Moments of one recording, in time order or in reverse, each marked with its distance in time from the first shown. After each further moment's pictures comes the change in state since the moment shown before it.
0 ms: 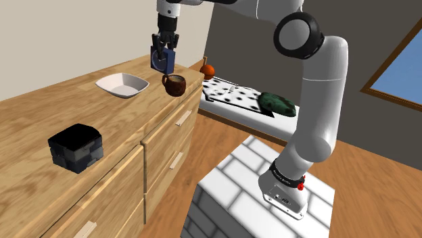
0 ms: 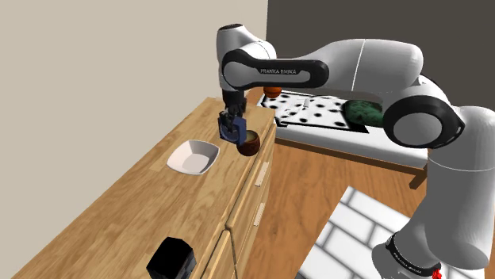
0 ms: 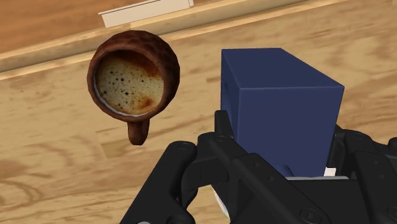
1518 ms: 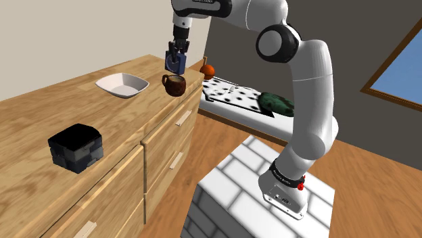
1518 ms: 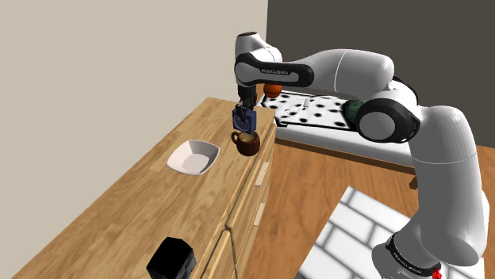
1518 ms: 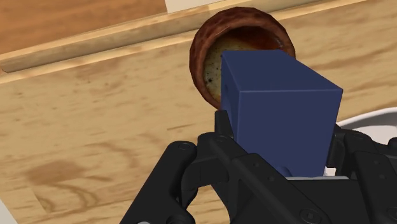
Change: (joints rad) arm -0.142 0.172 -0.049 0.158 0.010 0.016 -0.194
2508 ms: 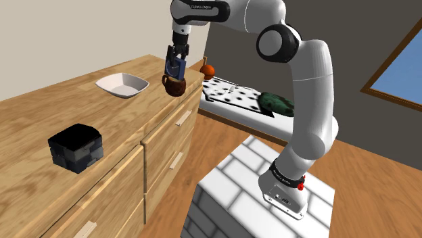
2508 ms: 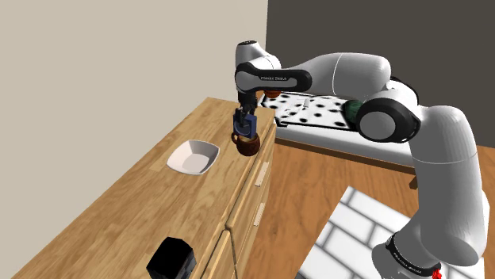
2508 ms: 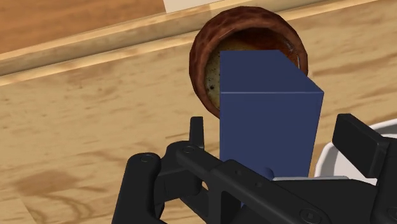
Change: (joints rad) arm -0.003 -0.003 0.000 -0.076 0.000 0.074 0.000
